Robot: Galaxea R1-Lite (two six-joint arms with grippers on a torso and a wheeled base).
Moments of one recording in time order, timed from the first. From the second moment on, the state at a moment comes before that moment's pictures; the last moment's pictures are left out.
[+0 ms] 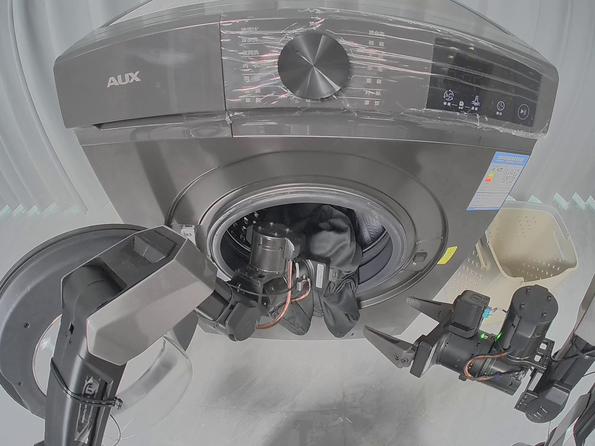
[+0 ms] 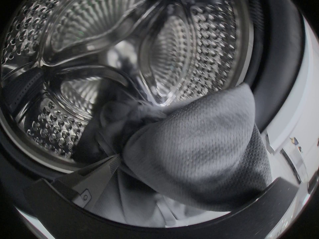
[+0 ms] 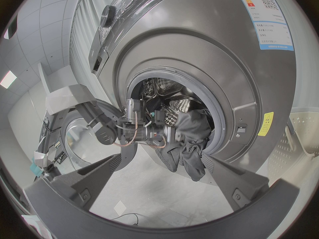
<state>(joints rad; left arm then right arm) -0.60 2.46 -1.37 -0.84 0.05 -0.11 0.69 1.85 -0.16 -1.54 0.02 0.19</state>
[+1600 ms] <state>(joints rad) -0.49 2.66 -1.94 -0.81 0.19 -0.11 0.72 1.85 -0.17 -1.54 0.02 0.19</state>
